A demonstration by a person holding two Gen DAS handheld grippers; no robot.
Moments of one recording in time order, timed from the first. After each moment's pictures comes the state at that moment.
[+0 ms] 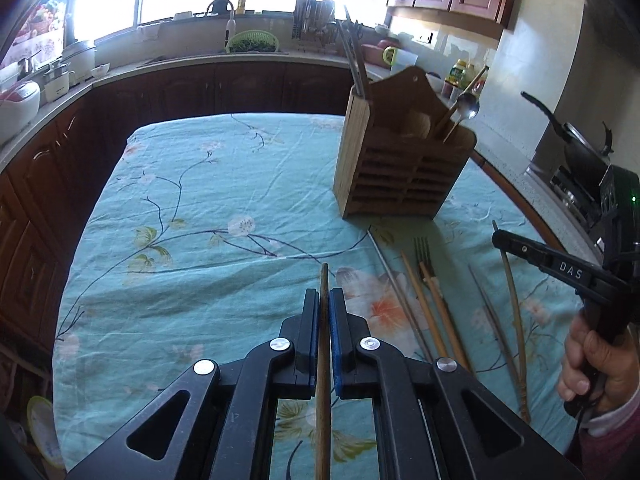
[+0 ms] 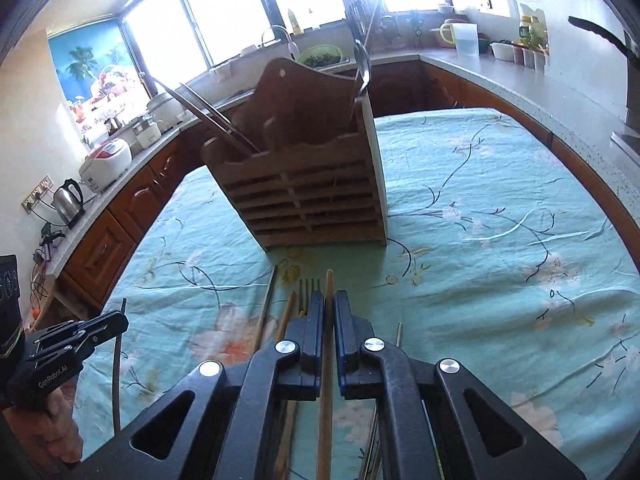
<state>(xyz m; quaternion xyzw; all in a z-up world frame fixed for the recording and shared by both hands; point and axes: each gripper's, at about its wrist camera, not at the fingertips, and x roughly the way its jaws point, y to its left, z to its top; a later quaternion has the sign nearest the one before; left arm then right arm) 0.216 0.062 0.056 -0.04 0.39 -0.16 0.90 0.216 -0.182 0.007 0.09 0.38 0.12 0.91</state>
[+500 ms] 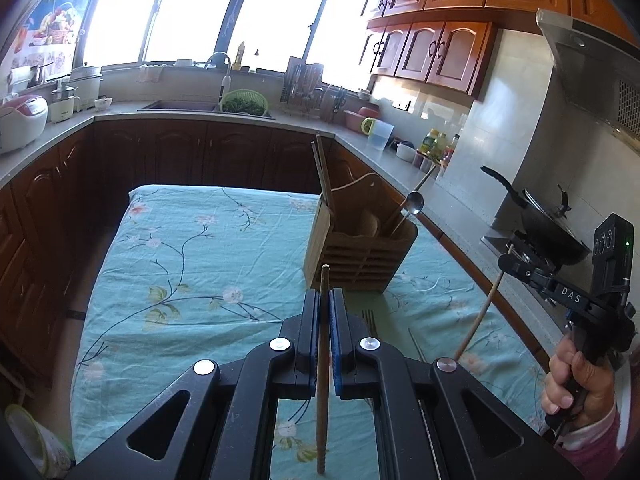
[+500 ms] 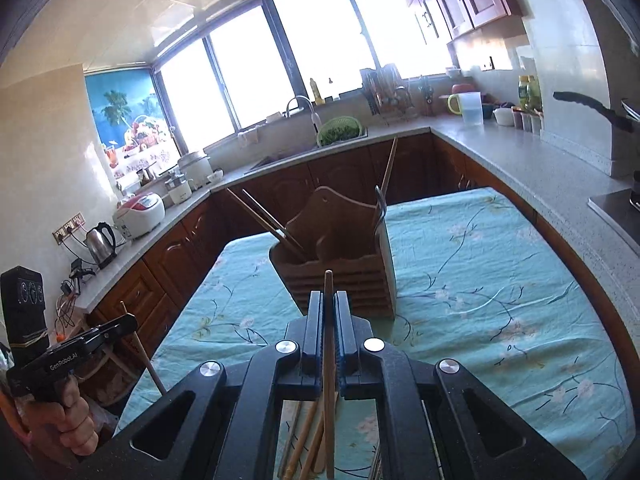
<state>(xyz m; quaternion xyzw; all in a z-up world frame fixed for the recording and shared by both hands) 0.148 0.102 0.129 -0.09 0.29 -0.19 0.93 0.165 -0.197 0.106 0.11 0.26 0.14 0.95</state>
